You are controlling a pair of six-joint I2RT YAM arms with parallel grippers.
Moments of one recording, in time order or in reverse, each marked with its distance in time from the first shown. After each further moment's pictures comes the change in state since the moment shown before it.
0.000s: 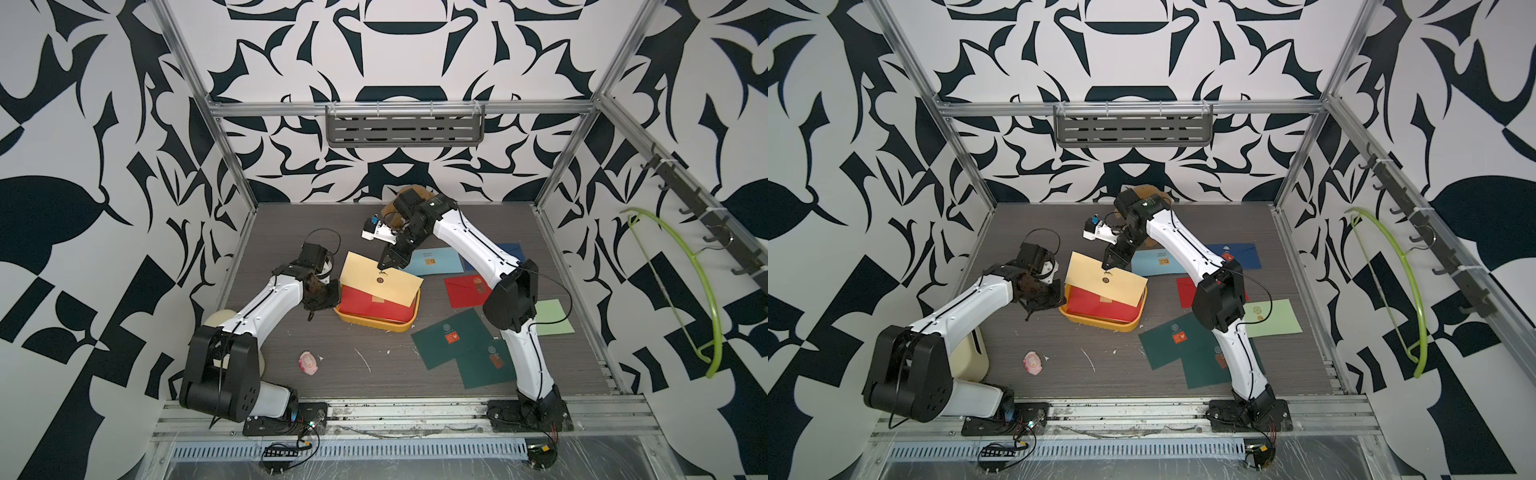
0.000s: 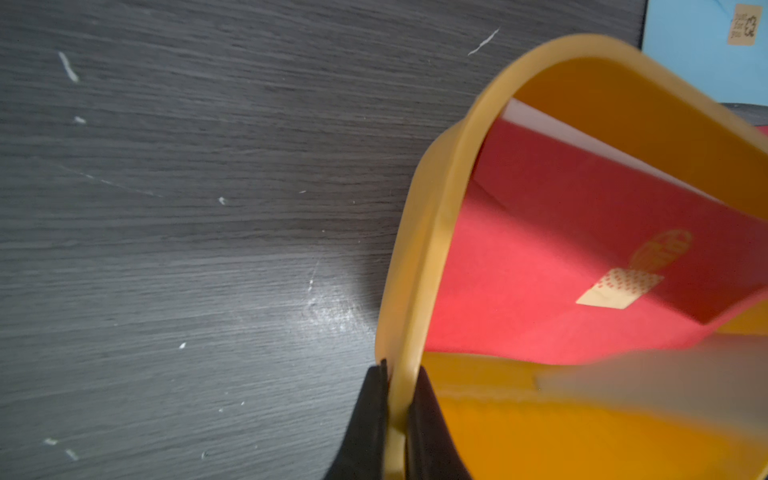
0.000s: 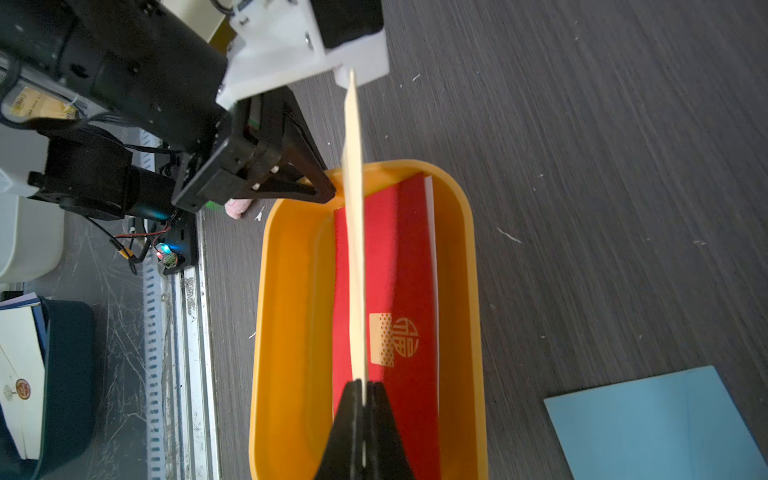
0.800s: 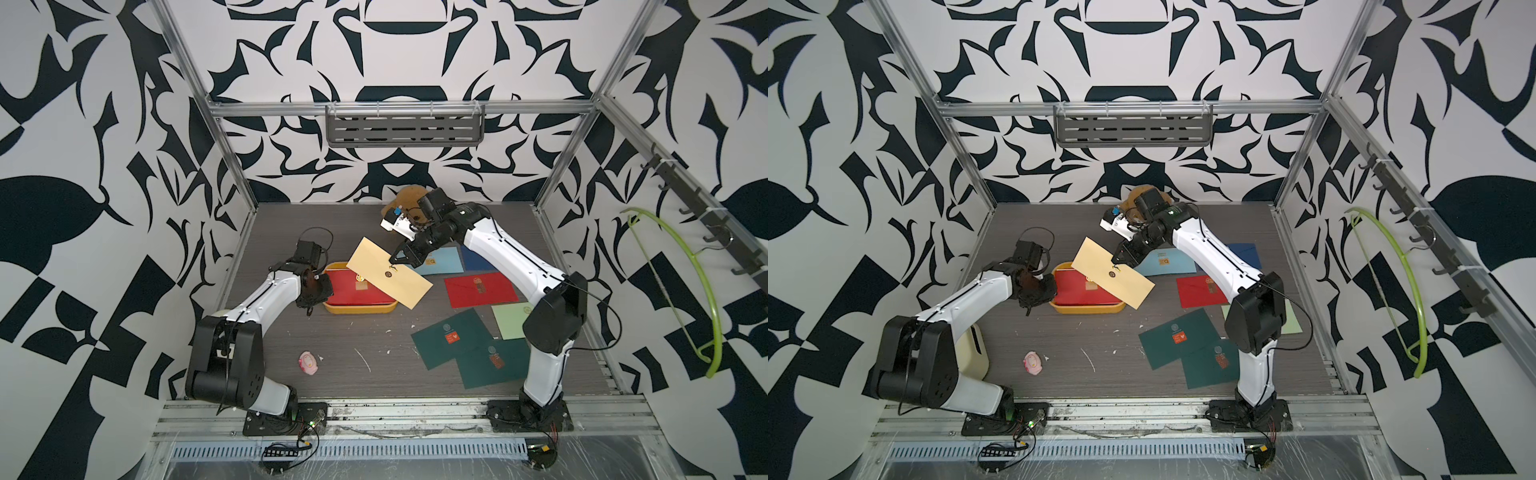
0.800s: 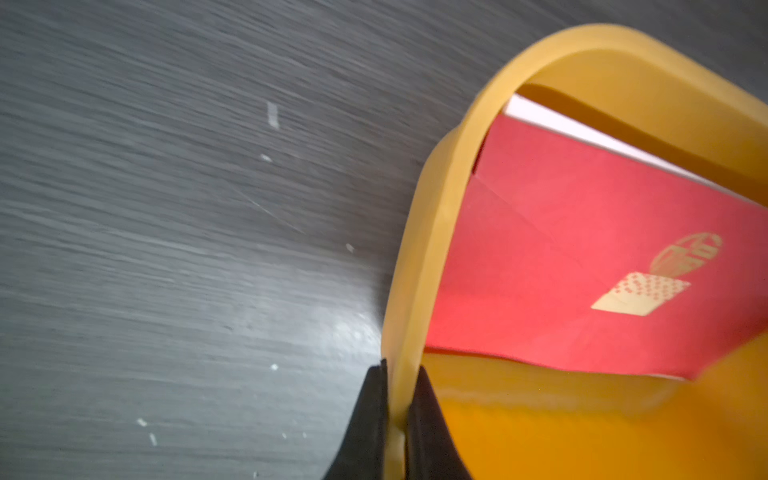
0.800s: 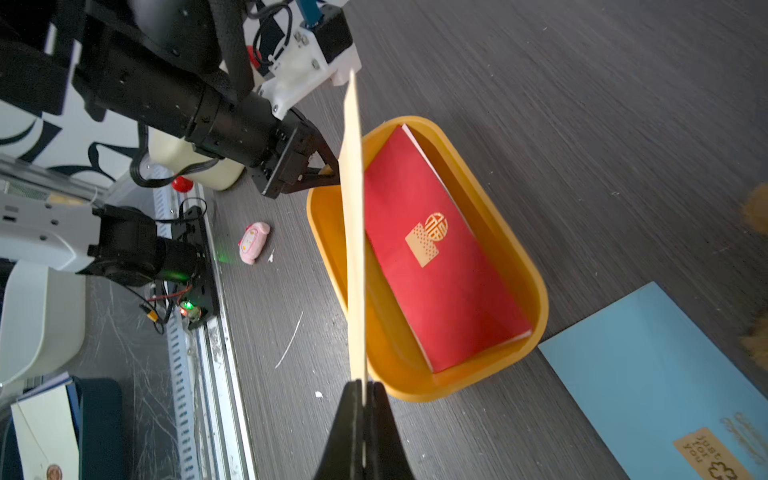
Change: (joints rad) left arm 0.036 0.031 0.006 0.032 -0.148 -0.117; right arm -0.044 -0.292 -0.340 0.227 0.005 0.217
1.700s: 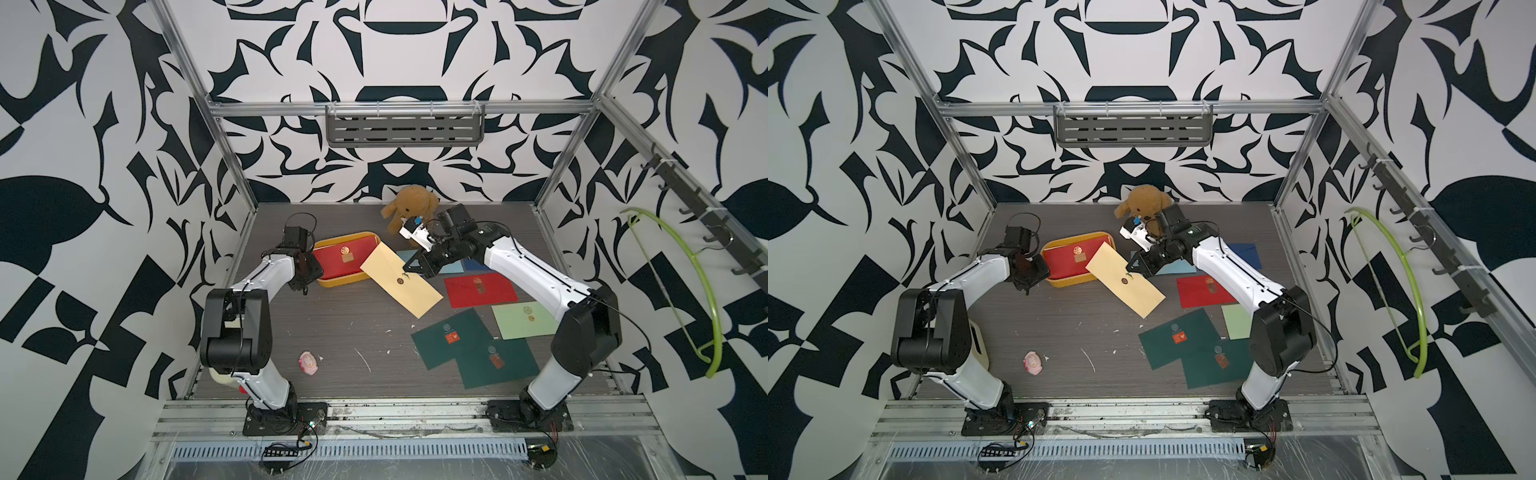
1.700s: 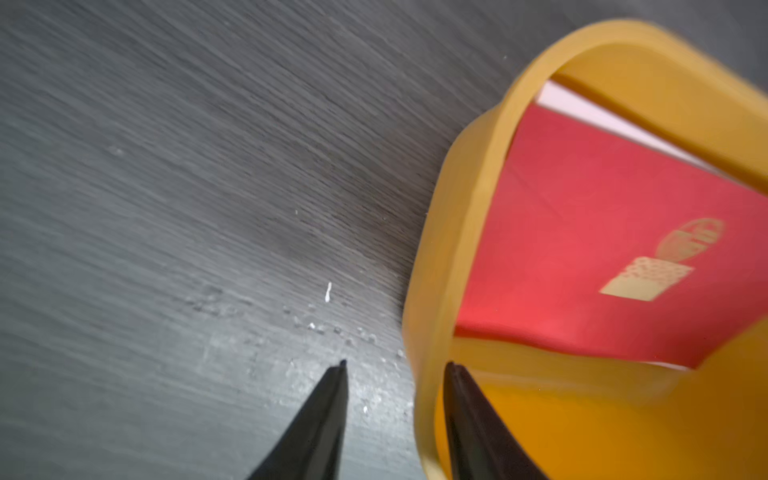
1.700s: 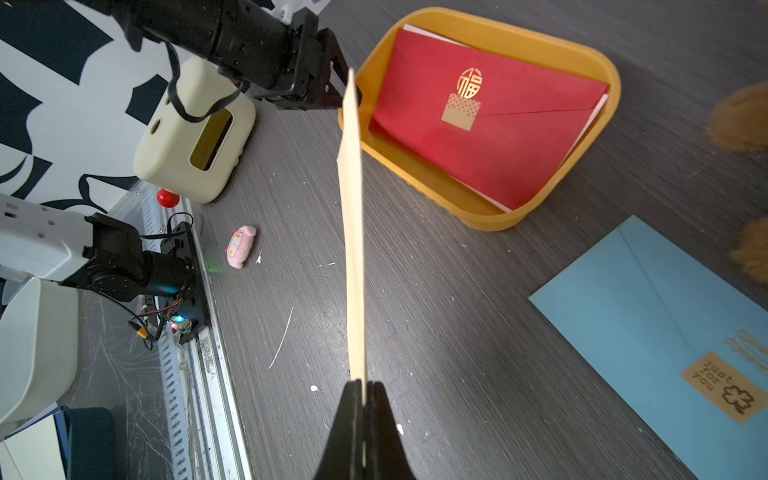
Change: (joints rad) left arm 0.162 0.241 0.150 0.160 -0.048 -0.138; right arm -0.053 -0.240 -0.459 0.319 0.000 0.143
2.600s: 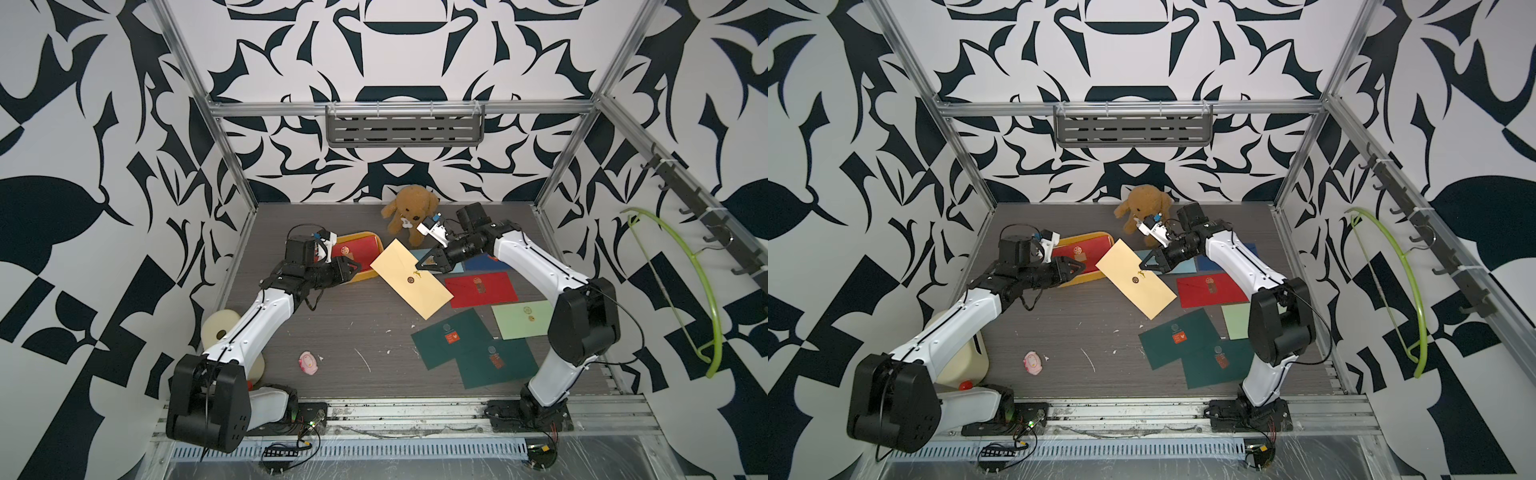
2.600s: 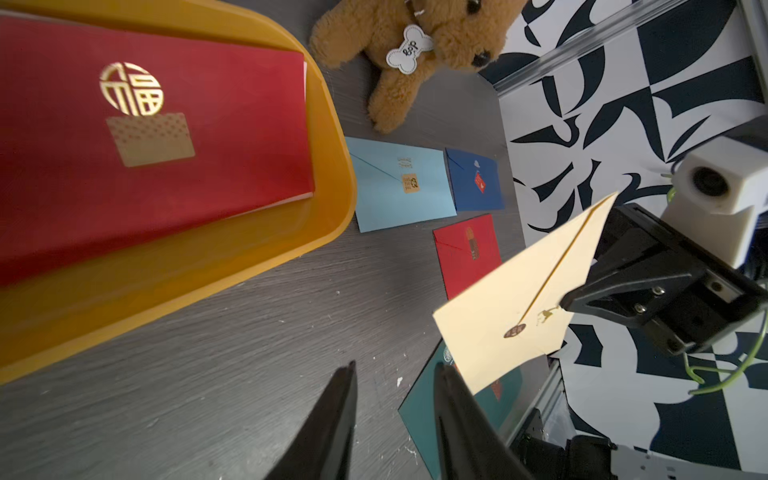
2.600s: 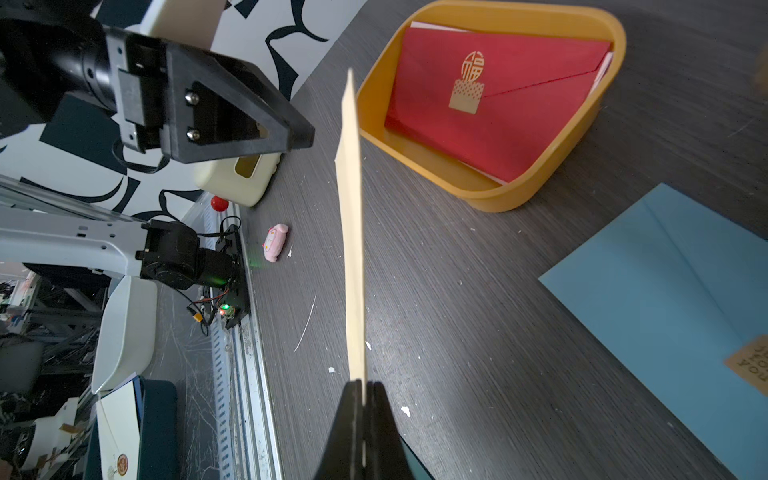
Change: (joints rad) left arm -0.162 -0.426 -0.232 0.302 0.548 0.048; right arm -0.167 0.030 -0.032 -0.033 -0.244 -0.079
